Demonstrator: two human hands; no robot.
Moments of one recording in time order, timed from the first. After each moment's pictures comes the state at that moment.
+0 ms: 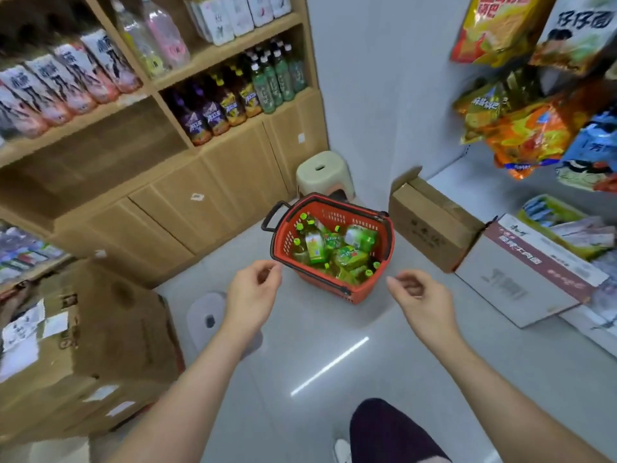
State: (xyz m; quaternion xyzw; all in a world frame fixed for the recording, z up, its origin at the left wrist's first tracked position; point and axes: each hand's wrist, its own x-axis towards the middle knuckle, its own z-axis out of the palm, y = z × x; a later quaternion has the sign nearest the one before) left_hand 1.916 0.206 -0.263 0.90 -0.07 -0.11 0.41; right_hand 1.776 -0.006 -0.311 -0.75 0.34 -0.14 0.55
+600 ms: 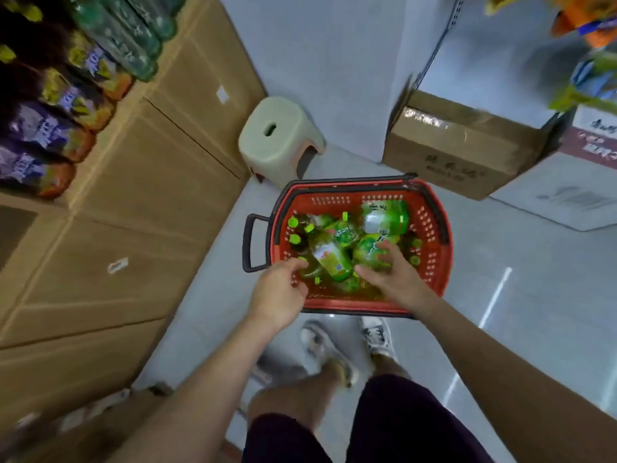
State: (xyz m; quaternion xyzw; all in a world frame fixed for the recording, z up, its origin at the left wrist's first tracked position) left_hand 2.328 0.095 -0.469 0.87 -0.33 -0.36 0.13; right_hand 2.163 -0.034 -0.527 -0.57 0.49 0.04 0.66
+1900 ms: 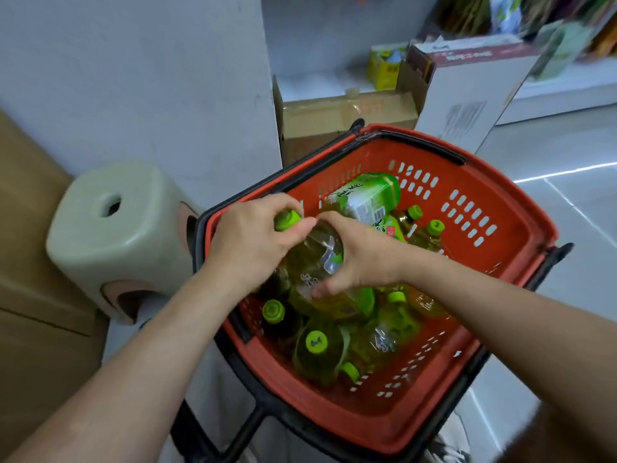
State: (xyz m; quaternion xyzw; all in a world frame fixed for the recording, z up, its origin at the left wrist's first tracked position) left_hand 2.517 -0.007 -0.779 0.54 -0.76 -0.18 0.31; right_hand 2.335 -0.001 -0.796 -0.75 0.53 -0.11 0.38
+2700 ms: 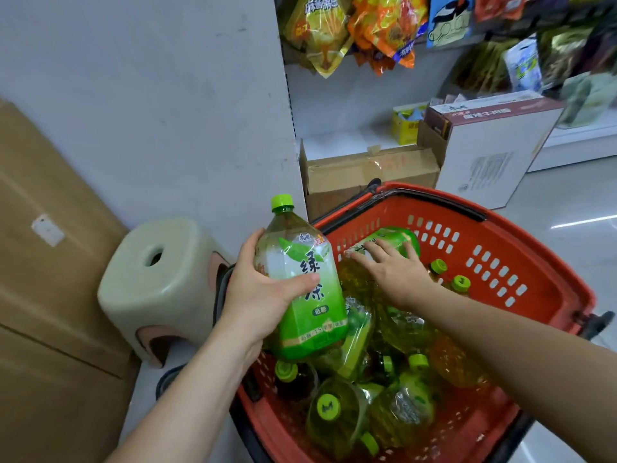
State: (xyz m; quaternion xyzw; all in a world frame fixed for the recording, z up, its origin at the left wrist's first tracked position) left_hand 2.507 -0.002 -0.773 0.59 -0.46 -0.46 0.47; right_hand 2.279 -0.081 -0.871 -0.81 0.58 0.09 0.00
